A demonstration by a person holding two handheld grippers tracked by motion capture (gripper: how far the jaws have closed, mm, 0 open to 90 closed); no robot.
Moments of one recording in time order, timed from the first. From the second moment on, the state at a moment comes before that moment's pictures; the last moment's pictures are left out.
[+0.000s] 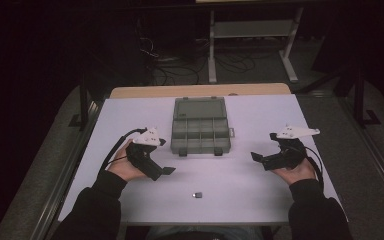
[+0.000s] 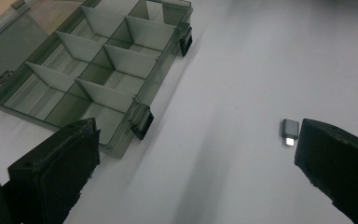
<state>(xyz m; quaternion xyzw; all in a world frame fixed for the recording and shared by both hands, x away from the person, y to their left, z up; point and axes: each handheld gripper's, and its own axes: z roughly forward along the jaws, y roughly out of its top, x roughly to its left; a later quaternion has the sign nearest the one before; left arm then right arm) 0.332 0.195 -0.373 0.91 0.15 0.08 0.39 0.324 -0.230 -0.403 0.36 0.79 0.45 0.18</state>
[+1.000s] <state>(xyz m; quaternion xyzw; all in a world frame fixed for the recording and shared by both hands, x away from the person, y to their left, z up) 0.319 0.156 -0.394 0.93 0.10 0.05 0.35 0.324 -0.228 -0.404 0.36 0.80 0.45 0.17</state>
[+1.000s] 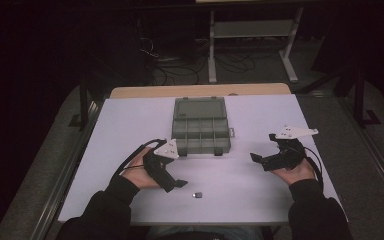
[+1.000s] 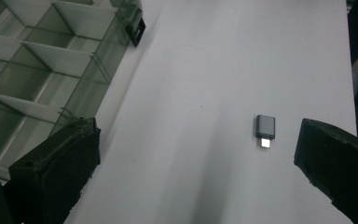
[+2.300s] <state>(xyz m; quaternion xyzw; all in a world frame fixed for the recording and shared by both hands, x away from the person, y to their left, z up) 0.298 0.115 -0.423 0.95 0.04 0.01 0.31 0.324 -0.226 -0.405 0.36 0.81 0.44 0.17</state>
